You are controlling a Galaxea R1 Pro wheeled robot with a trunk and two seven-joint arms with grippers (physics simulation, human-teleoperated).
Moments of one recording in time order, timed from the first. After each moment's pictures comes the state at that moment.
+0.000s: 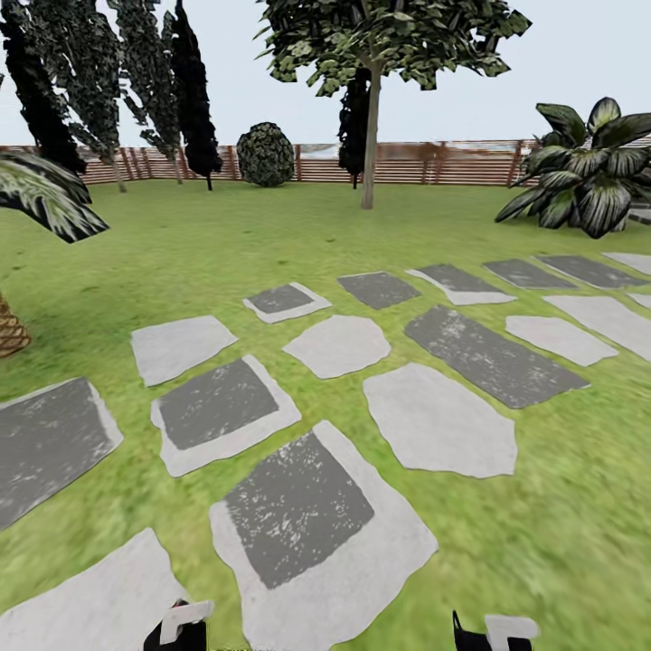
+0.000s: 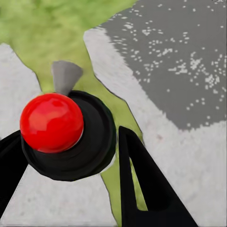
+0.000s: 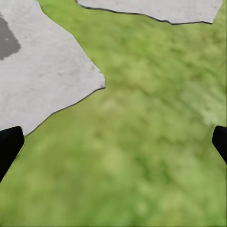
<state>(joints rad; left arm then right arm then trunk) -0.28 0.01 0.10 -0.34 0.04 -0.41 0.03 -0.21 -0.07 0.01 -0.42 0.01 -0.43 -0.15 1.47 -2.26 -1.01</state>
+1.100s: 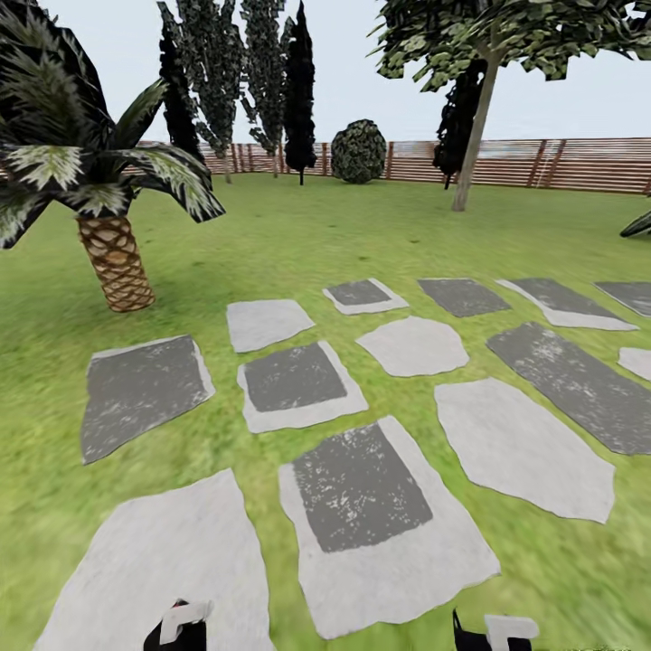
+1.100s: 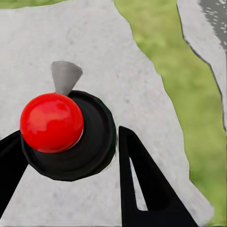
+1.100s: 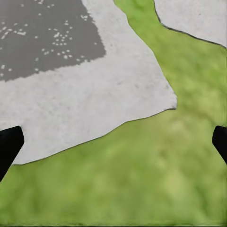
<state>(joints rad) -0.28 0.01 0.10 -0.34 0.04 -0.41 0.03 -0.21 -0.07 0.01 -0.42 0.01 -0.43 -0.15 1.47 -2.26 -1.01</state>
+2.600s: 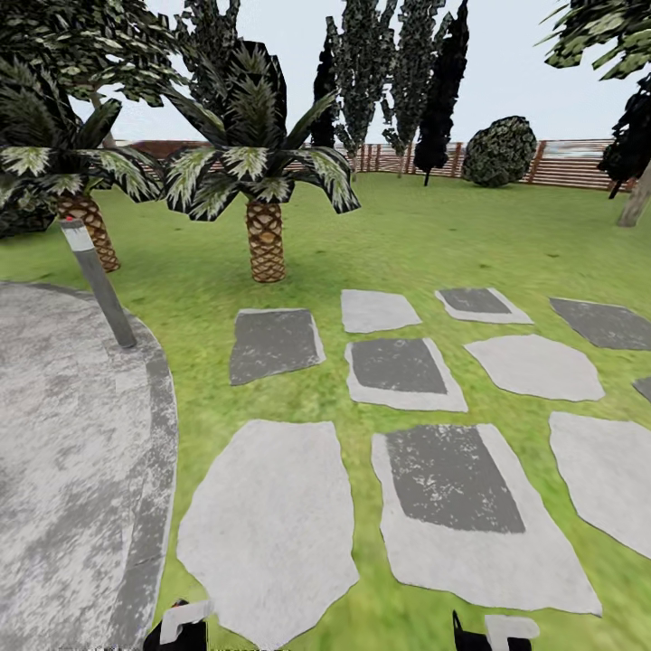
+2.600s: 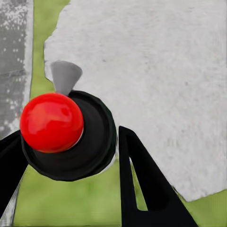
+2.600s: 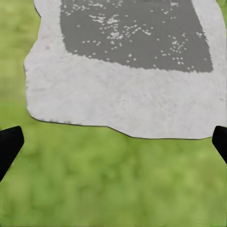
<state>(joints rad) -0.28 0.01 0.10 -0.34 0.04 -0.41 0.03 -0.21 -0.07 0.01 -0.42 0.01 -0.43 -0.15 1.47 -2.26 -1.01</state>
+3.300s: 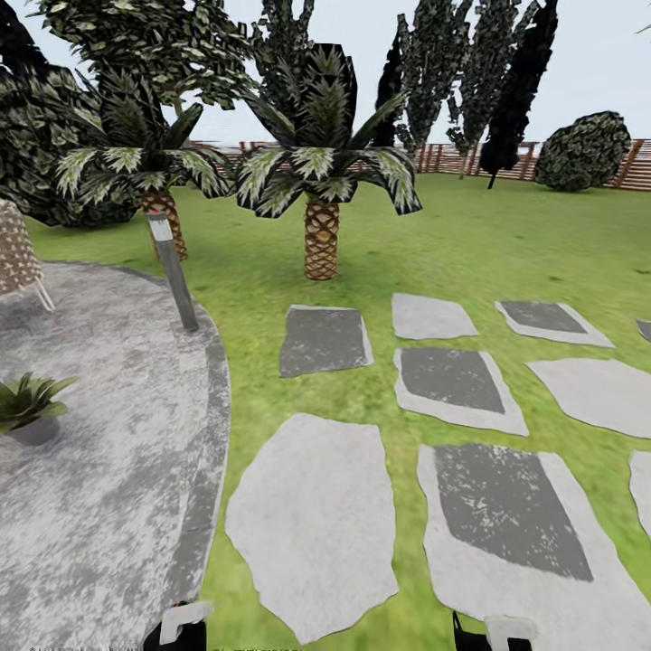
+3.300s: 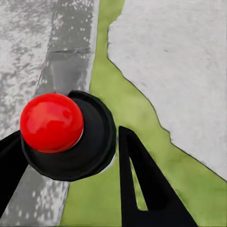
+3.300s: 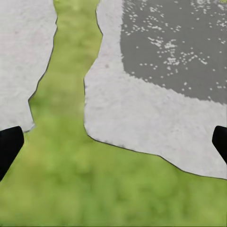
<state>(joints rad) -0.28 0.01 0.10 -0.34 0.04 -0.41 0.03 -0.21 -0.07 0.01 -0.42 0.01 -0.43 -0.15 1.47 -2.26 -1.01</state>
